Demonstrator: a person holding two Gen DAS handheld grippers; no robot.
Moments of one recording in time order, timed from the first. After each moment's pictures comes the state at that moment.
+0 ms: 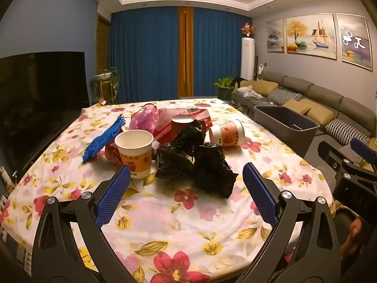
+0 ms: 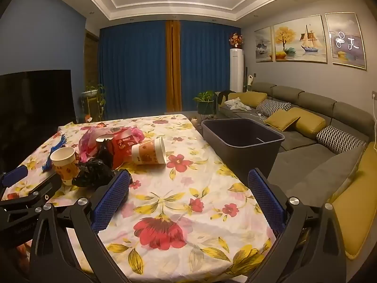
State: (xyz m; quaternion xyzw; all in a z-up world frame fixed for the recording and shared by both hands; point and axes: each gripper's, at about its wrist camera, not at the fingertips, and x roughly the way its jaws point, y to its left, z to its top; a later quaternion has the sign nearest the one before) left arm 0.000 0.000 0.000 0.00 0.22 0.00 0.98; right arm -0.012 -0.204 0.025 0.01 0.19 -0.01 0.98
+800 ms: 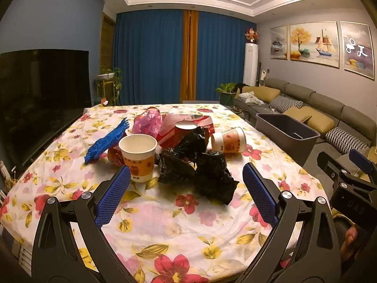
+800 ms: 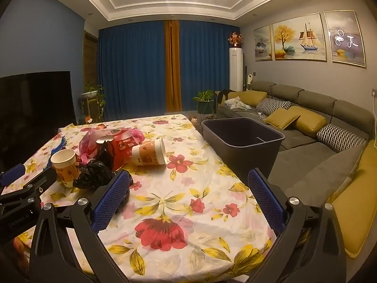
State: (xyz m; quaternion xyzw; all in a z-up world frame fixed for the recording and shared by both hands) left arm -0.003 0.007 0.010 -0.01 0.20 0.00 0.98; right arm -0.013 -0.207 0.026 0.02 0.19 -0.01 0.98
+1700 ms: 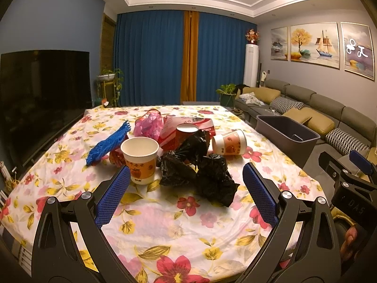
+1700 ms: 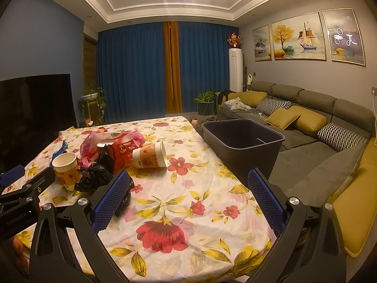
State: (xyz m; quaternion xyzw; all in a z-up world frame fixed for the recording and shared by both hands) left arm -0.002 0.010 0.016 -0.02 0.20 0.01 0.98; right arm -0.013 -0.206 0.033 0.02 0.18 -0.01 0.98
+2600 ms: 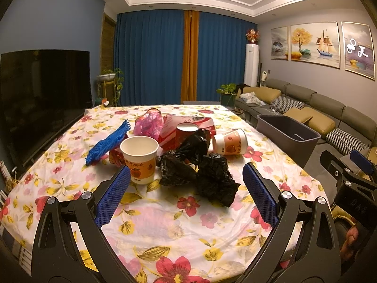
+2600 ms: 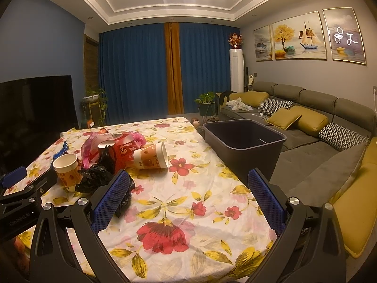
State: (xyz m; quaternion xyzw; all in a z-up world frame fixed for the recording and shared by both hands) left arm -0.003 0.010 0.017 -0.02 0.20 0.01 0.98; right arm -0.011 -0.207 0.030 0.03 0.18 0.00 0.98
